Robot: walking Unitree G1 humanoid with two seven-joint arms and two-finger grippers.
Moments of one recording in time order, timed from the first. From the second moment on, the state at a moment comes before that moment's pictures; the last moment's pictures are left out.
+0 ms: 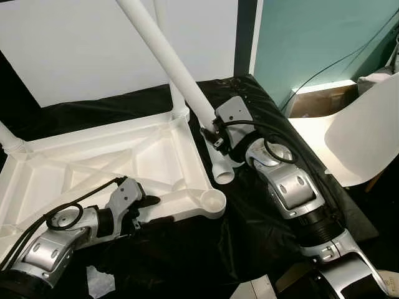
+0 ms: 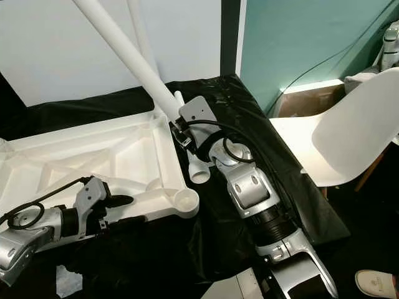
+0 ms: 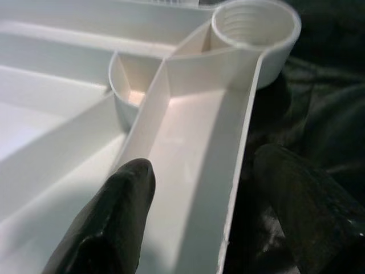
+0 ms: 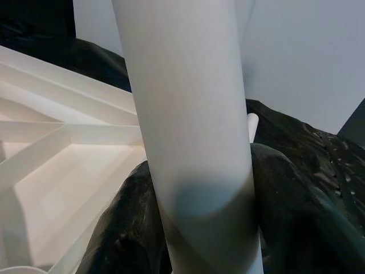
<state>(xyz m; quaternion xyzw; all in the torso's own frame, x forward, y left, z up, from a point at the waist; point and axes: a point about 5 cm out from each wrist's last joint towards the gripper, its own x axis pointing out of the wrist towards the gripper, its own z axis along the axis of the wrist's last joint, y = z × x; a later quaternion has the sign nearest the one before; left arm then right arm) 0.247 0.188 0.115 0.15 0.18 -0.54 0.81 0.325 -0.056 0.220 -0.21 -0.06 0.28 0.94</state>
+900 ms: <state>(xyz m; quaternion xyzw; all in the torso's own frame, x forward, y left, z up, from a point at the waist) 0.277 0.150 0.102 0.17 0.17 -0.54 0.81 0.299 -0.067 0.200 -0.15 -0.09 0.34 0.92</state>
